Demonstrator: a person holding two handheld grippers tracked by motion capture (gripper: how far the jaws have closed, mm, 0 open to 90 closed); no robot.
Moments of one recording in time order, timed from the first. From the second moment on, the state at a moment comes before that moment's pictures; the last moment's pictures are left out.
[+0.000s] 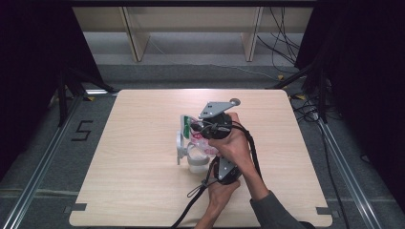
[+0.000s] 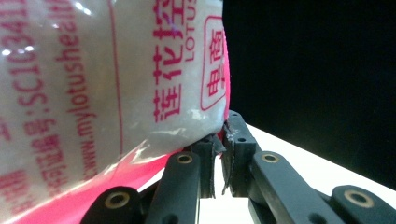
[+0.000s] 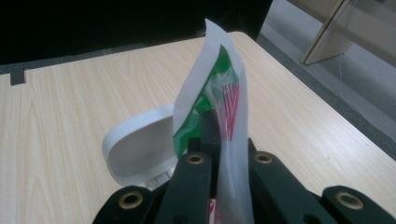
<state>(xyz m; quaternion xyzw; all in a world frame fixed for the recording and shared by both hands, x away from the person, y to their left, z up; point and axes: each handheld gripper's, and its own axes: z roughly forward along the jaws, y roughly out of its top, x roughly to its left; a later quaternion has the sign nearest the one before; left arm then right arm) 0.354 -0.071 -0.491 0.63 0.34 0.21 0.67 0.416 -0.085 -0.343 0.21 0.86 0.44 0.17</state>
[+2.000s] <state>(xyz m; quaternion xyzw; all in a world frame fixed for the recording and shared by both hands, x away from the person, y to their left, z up) 0.362 -0.063 -0.490 0.66 0.32 0.20 0.65 0.419 -0.085 -0.341 0.21 0.85 0.44 0.18</state>
